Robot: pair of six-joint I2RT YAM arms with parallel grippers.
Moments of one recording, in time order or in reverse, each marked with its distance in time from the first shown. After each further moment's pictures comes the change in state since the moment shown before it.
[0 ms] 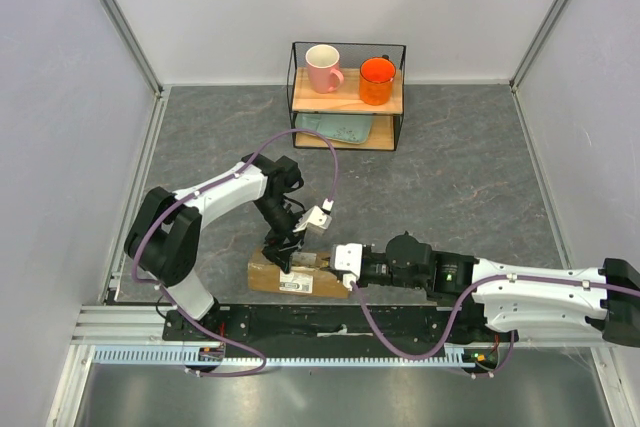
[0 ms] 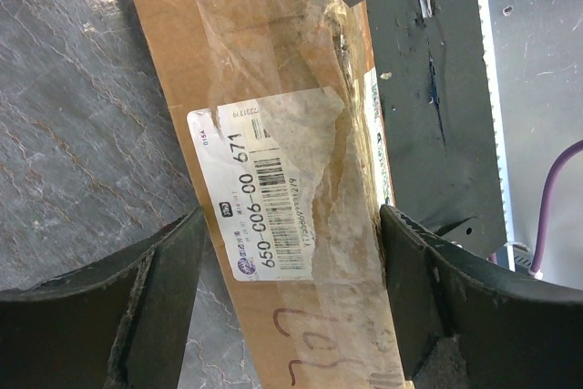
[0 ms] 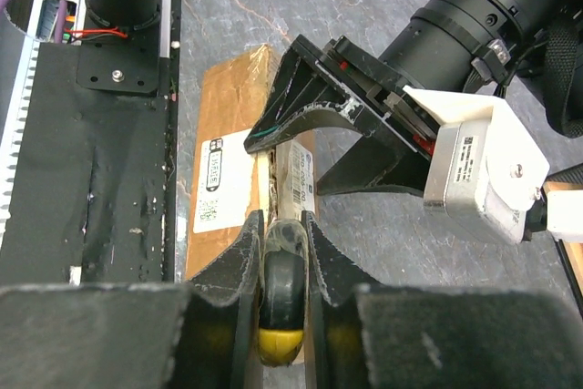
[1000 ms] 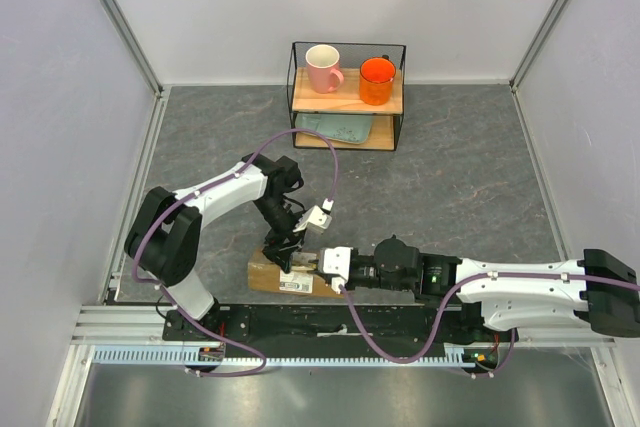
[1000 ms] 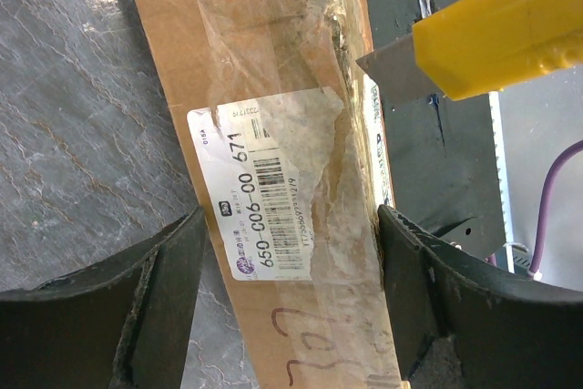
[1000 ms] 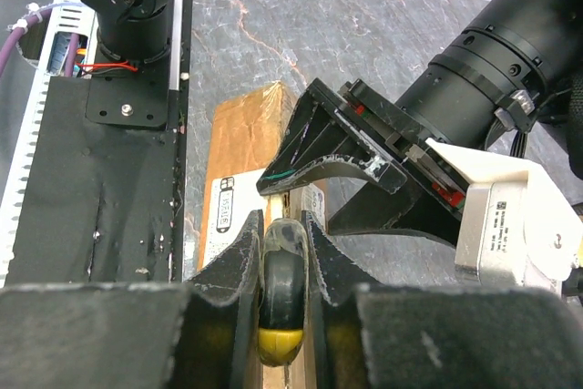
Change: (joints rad) left arm 0.001 0.002 0.001 -0.002 0.001 0.000; right arm 0.040 0.115 0.015 0.132 0.016 0.012
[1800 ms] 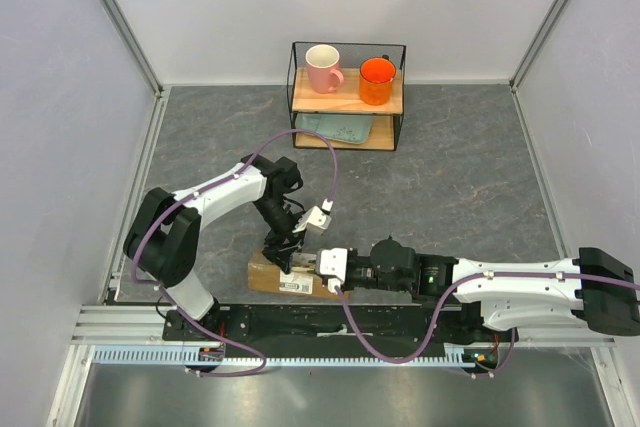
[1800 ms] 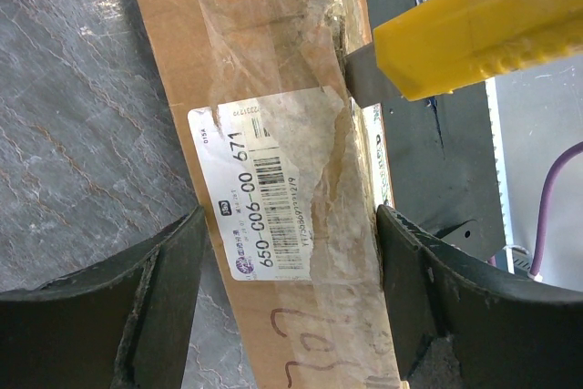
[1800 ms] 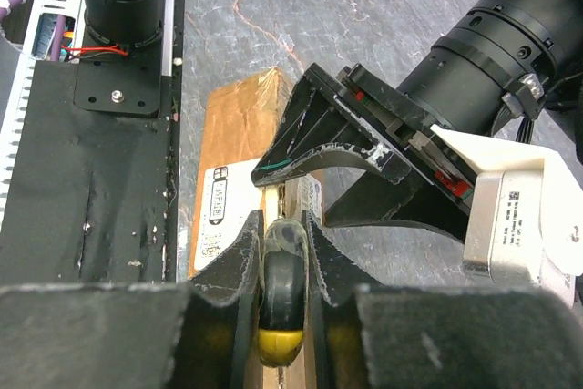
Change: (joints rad) left arm 0.000 -0.009 -0.011 0.006 0.009 0.000; right arm 0.002 0.023 0.000 0.002 0.026 -0.015
